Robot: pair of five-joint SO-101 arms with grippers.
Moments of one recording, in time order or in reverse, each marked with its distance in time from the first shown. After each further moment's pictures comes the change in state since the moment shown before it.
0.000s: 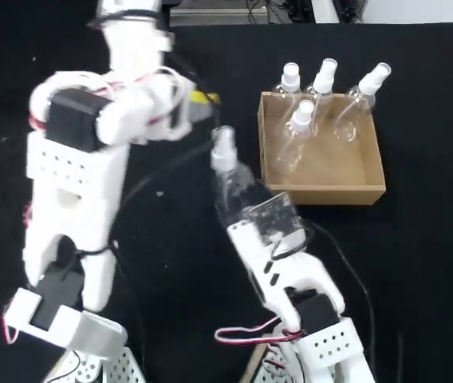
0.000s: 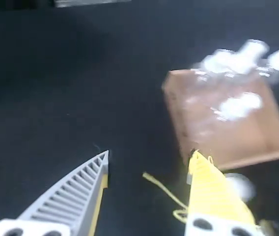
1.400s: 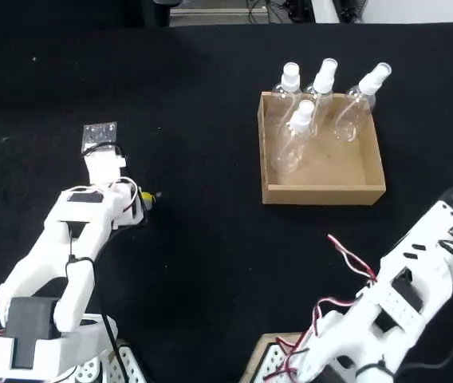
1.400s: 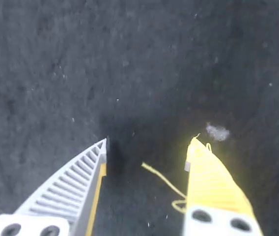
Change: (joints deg) left arm -14.4 -12.4 100.3 -72.4 -3.5; right arm 68.1 52.7 -10.2 -54.3 -4.6
